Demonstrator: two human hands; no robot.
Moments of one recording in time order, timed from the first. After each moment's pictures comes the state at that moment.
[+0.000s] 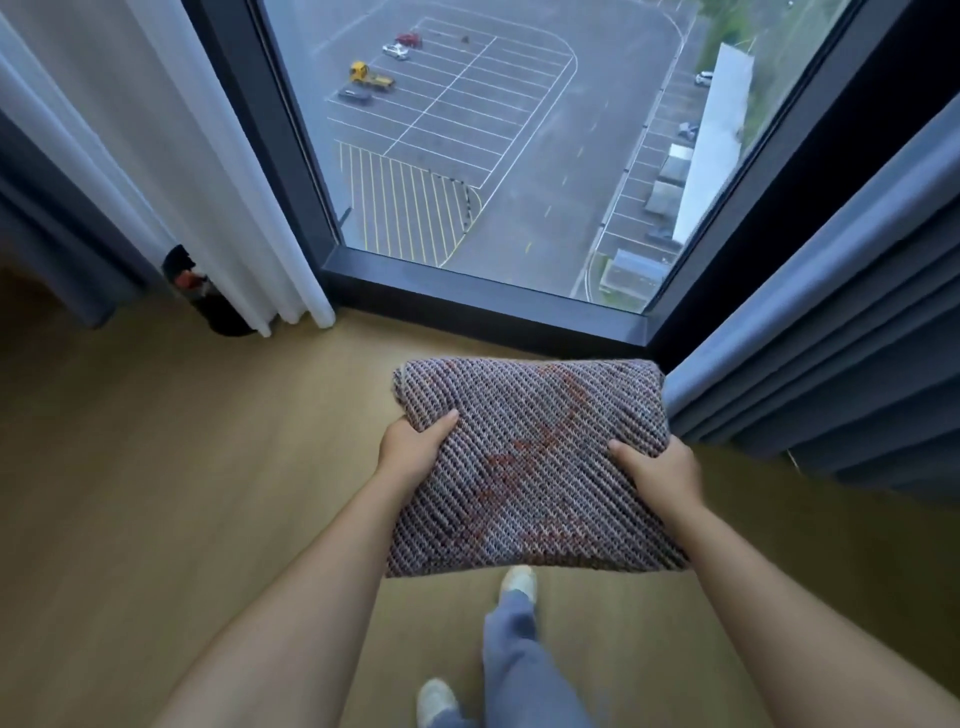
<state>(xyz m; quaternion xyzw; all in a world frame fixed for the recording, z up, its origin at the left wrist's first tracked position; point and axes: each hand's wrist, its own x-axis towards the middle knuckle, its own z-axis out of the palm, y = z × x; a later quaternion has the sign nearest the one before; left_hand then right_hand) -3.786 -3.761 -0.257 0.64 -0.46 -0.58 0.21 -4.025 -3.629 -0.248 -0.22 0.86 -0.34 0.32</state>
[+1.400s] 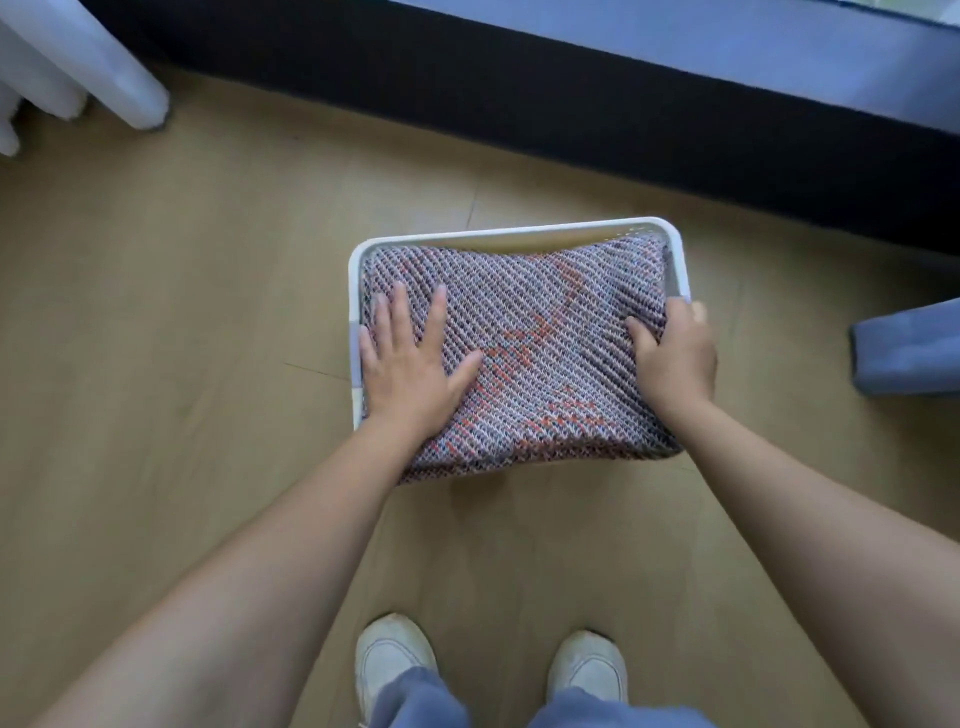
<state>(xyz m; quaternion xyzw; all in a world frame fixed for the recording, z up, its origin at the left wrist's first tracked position) -3.884 -4.021 -0.854 0.58 -0.80 -0.17 -0.04 -4.115 -3.945 -0.835 -0.35 0.90 -0.18 0.19</state>
